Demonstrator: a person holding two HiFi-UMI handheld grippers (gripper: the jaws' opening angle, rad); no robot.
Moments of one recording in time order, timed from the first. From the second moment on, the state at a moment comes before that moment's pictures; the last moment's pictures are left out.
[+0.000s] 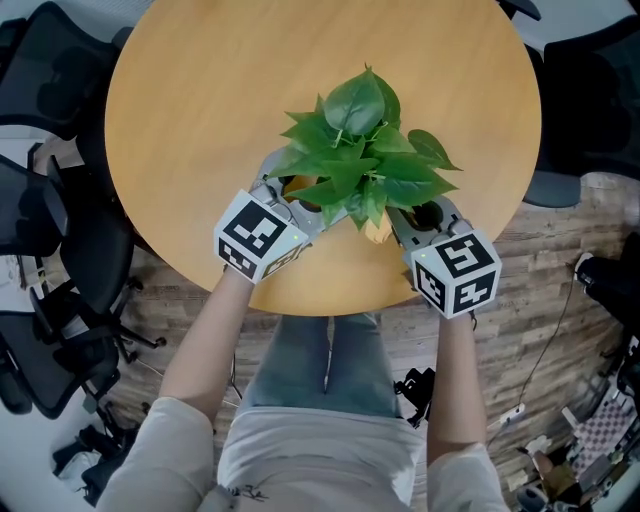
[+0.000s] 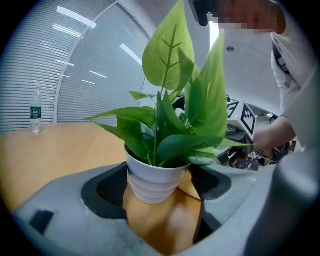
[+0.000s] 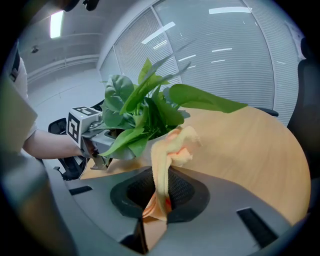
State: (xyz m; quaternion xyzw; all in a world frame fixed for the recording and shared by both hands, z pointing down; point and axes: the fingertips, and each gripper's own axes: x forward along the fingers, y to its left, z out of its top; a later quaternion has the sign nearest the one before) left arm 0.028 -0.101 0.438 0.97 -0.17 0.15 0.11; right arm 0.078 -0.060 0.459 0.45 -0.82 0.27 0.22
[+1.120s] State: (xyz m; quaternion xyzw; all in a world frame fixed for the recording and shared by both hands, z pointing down) left arm 0.032 -0.098 0.441 0.89 -0.39 0.13 0.17; right arm 0.066 -0.049 0.462 0.44 -0.83 0.27 0.22
